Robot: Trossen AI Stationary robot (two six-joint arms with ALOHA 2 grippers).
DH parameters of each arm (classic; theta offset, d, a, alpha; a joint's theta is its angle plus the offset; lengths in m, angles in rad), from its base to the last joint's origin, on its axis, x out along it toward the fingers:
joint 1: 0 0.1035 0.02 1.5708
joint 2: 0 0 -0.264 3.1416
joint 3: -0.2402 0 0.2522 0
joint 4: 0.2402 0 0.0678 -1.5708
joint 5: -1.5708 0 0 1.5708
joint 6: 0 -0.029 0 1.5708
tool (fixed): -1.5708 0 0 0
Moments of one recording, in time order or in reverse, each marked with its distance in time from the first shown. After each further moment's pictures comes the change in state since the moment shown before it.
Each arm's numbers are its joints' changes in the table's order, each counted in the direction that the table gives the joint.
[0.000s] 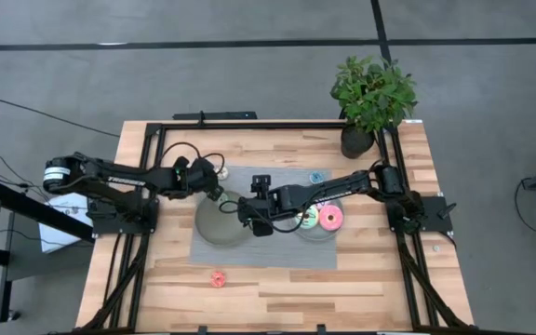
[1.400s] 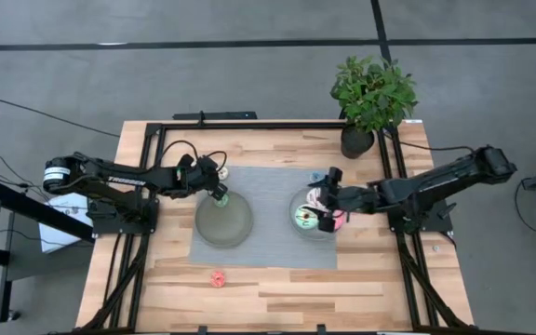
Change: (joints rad) left arm 0.002 -0.001 0.000 -0.116 0.018 -0.083; right arm 0.087 1.016 1.135 -0.642 0.004 -0.159
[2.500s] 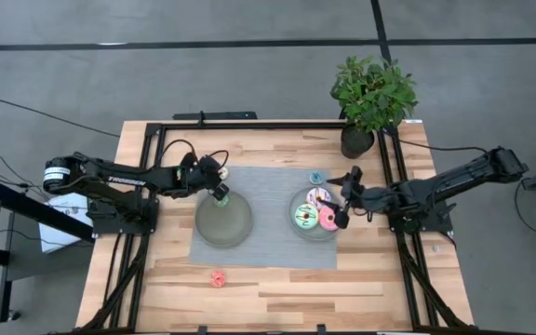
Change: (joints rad) left arm 0.000 0.000 0.000 -0.071 0.010 -0.094; right arm 0.030 0.258 0.241 -0.054 0.128 -0.156
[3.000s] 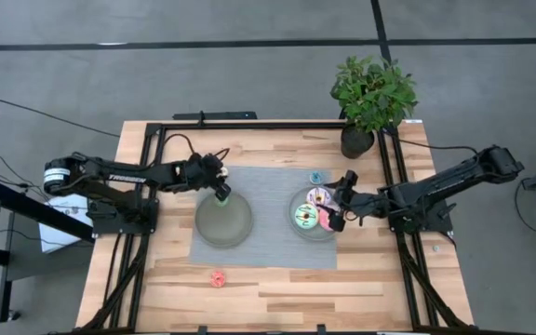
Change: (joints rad) left arm 0.082 0.000 0.000 -0.067 0.236 -0.013; right arm 0.000 -0.140 0.000 -0.014 -0.002 0.000
